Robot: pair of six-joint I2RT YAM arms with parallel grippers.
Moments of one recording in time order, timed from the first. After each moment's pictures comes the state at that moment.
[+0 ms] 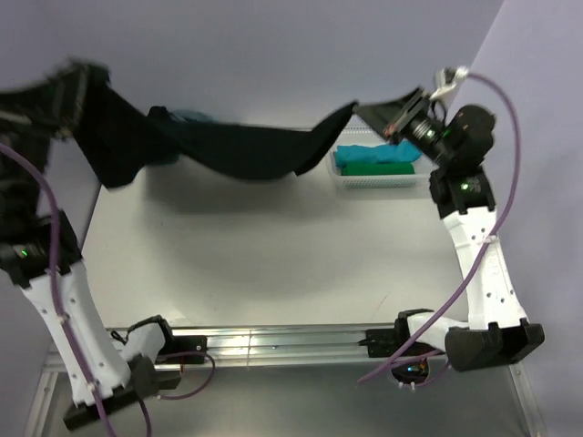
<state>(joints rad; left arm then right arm) 0.39 1.08 1.77 0.19 0.56 -1.29 0.08 1.20 1.52 -0.09 -0.63 1.11</state>
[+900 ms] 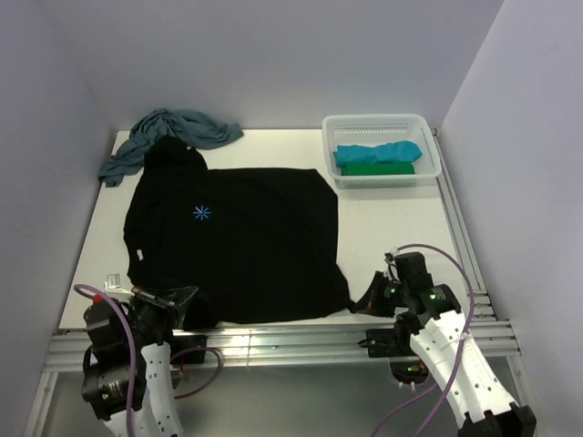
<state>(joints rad) 0.31 0.00 0.81 -1.30 0.58 -1.18 0.21 0.45 0.30 -0.94 -0.51 0.69</state>
